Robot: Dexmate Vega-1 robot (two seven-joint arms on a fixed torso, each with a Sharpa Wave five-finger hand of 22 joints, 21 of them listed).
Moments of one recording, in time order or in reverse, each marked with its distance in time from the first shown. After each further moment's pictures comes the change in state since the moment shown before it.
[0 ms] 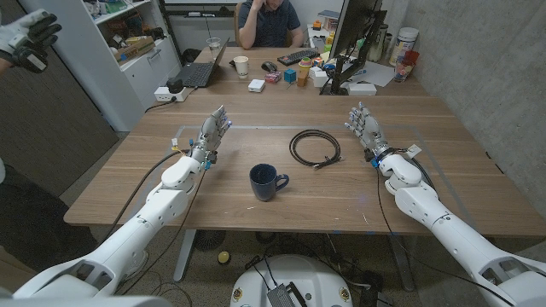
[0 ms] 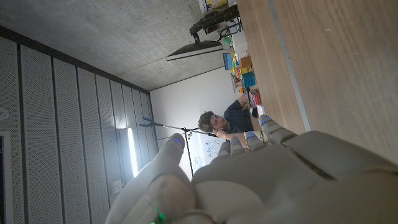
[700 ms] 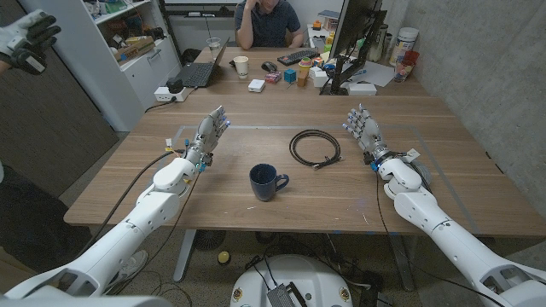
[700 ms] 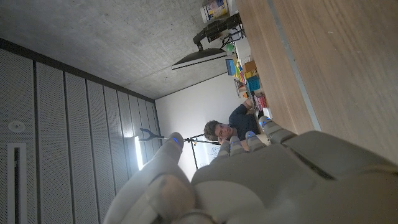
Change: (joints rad) left arm 0.045 0.063 -0.014 -0.089 0.044 -0.002 0.015; left_hand 0.015 -0.015 0.005 -0.020 0.000 0.011 -0.011 0.004 0.000 0.006 -0.016 0.004 0.000 0.000 0.000 0.000 0.002 -0.009 0.016 0.000 0.000; right arm -0.033 0.006 0.010 -0.024 0.033 0.019 0.022; right_hand 0.000 0.000 0.000 0.000 0.000 0.000 -0.022 0.000 0.000 0.000 0.000 0.000 0.000 -0.002 0.009 0.000 0.000 -0.004 0.011 0.000 0.000
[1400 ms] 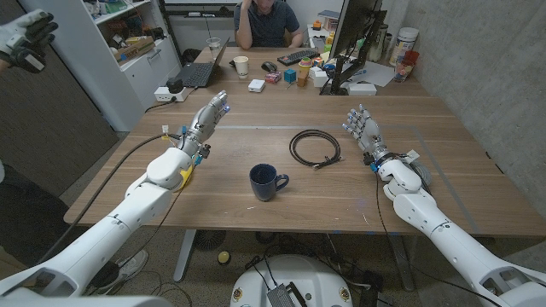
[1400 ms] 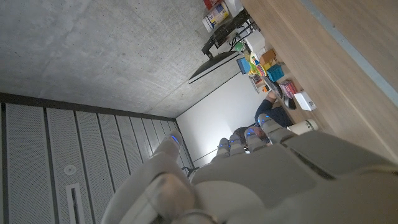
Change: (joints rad) left arm 0.016 0.095 -0.005 -0.140 0.123 -0.027 0.050; left_hand 0.030 -0.014 0.003 -0.036 0.000 0.021 -0.021 0.004 0.000 0.024 -0.019 0.004 0.000 0.016 -0.021 0.007 0.000 0.014 -0.022 0.004 0.000; right arm -0.004 0.005 0.002 0.003 0.003 0.017 0.008; right_hand 0.000 0.000 0.000 0.000 0.004 0.005 0.035 0.000 0.005 0.017 -0.012 0.008 0.000 0.011 -0.019 0.000 0.000 0.004 -0.004 0.000 0.000
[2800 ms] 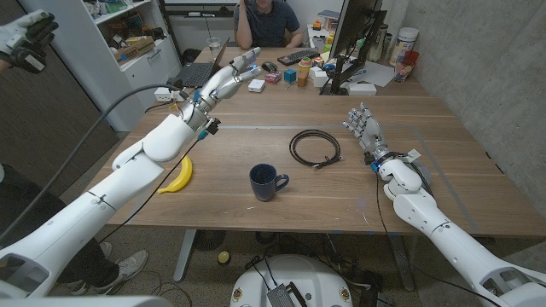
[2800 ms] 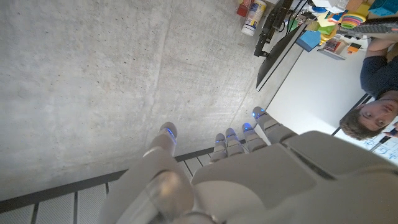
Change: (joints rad) left arm -0.042 0.126 -0.023 -0.327 0.481 -0.039 0.057; left_hand 0.065 -0.015 0.002 -0.091 0.000 0.091 -0.048 0.007 0.000 0.111 -0.033 0.022 0.000 0.106 -0.033 0.008 -0.005 0.105 -0.021 0.018 0.000; right arm -0.002 0.002 0.002 0.000 -0.016 0.018 -0.016; right_hand 0.004 -0.004 -0.007 -0.007 0.004 0.004 0.031 0.000 -0.003 0.012 0.020 0.000 0.000 0.010 -0.013 0.004 0.000 0.037 -0.037 0.008 -0.003
